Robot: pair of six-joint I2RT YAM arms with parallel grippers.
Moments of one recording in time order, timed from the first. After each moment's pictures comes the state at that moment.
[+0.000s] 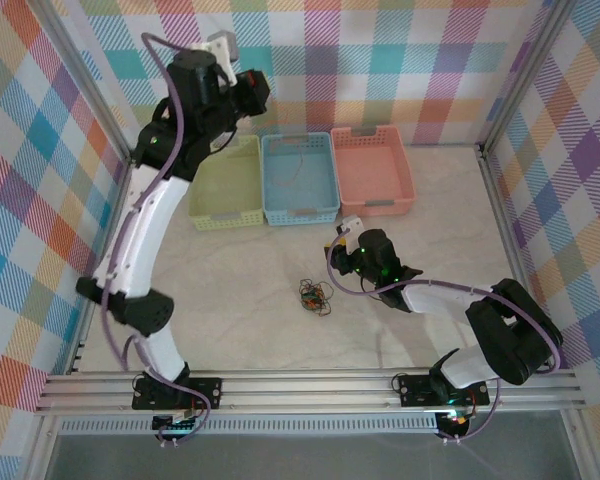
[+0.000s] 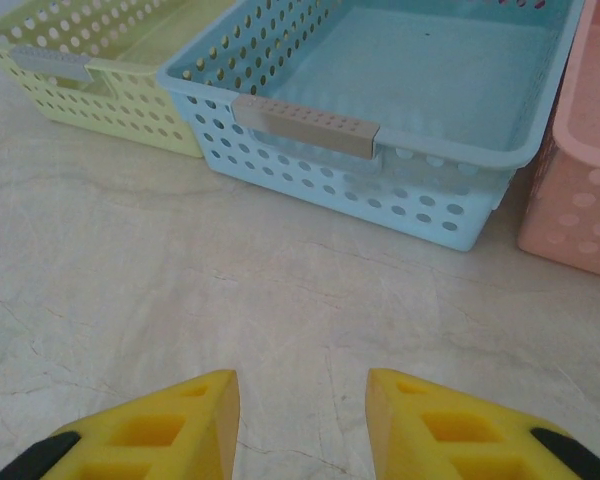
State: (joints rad) left arm -0.44 1.87 2.45 -0.73 0.03 -0.50; right arm 0.65 1.43 0.59 0.39 0.01 0.13
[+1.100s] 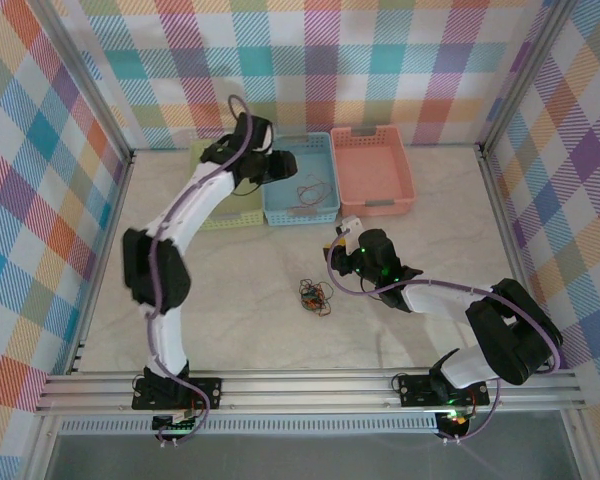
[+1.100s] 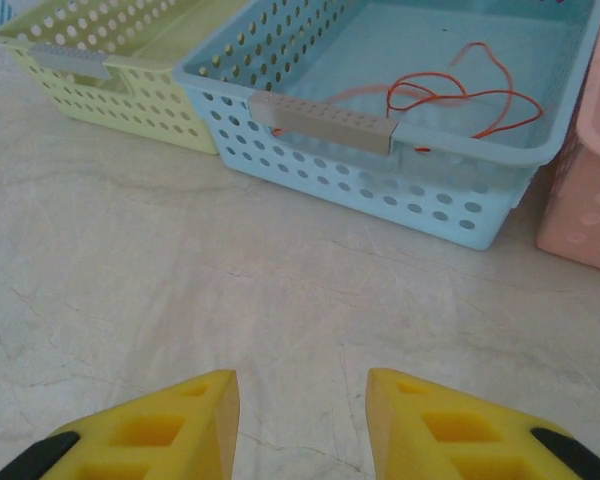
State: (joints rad) left arm -0.40 1.85 1.80 -0.69 0.17 -0.53; right arm 0.65 1.43 0.59 0.39 -0.03 0.13
